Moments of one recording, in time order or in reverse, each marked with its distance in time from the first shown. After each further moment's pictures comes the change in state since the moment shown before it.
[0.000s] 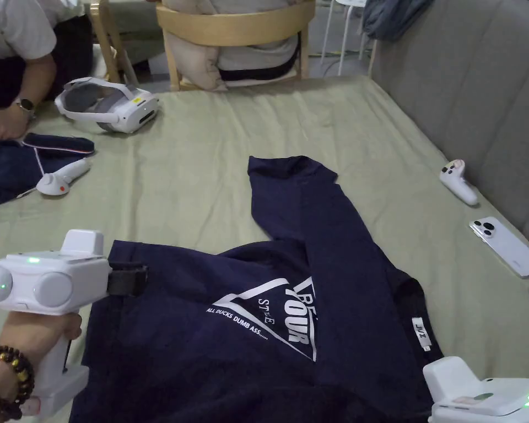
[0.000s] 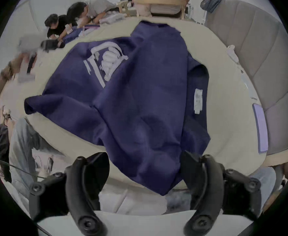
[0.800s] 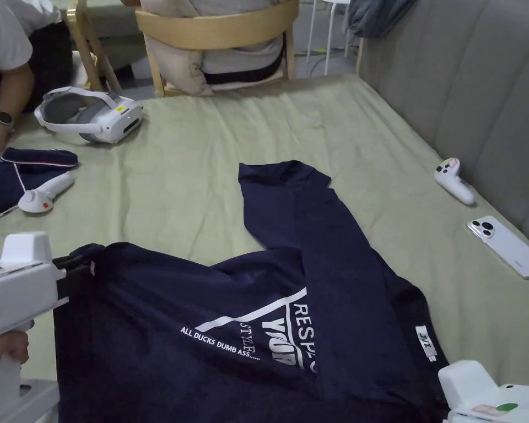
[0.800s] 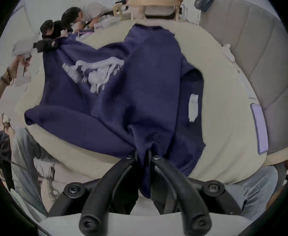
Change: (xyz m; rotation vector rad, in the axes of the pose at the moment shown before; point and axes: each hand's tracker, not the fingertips) left arm -0.047 0.002 0.068 0.187 -0.204 0.130; right arm 0.016 0.008 0.014 0.137 0.020 -0.058
